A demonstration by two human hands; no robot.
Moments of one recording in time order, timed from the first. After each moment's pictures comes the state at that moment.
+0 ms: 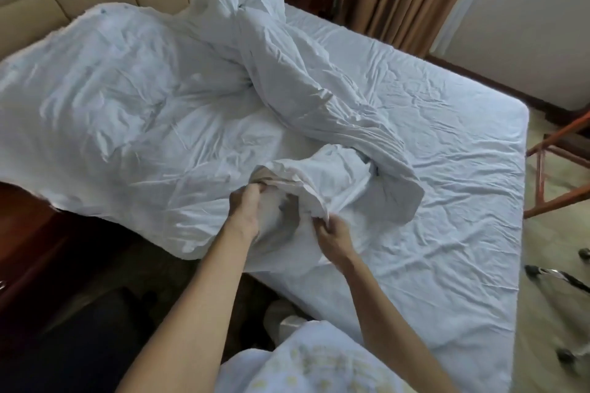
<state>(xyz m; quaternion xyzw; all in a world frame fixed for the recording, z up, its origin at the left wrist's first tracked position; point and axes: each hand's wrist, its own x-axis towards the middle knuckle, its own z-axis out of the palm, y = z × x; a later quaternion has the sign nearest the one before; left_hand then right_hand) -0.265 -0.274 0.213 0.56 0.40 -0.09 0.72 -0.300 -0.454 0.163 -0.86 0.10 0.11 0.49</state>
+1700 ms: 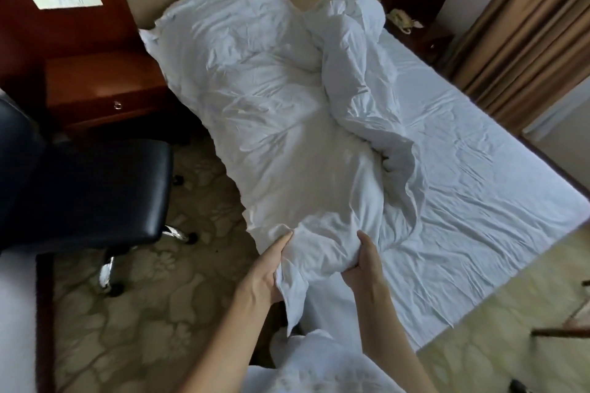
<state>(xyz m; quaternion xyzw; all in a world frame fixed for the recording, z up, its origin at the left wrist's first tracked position) -0.620 -0.681 0.232 0.28 0.46 -0.05 0.84 -0.500 -0.817 0.173 -0.48 0.27 0.35 0.76</state>
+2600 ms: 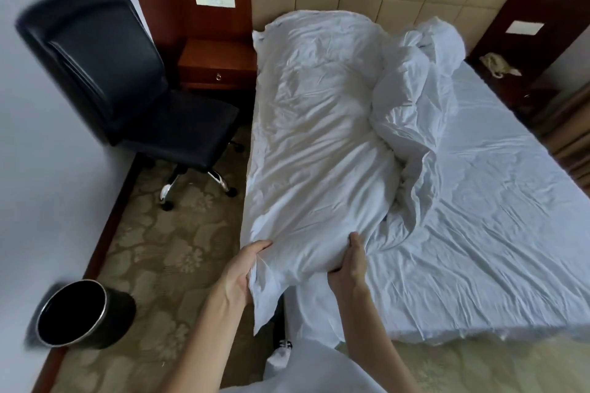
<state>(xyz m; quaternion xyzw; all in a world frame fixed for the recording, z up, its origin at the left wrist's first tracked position) -0.726 -0.946 0.234 0.21 0.55 0.15 0.80 -0.552 -1.019 0.192 -0.52 0.21 0.45 0.69</state>
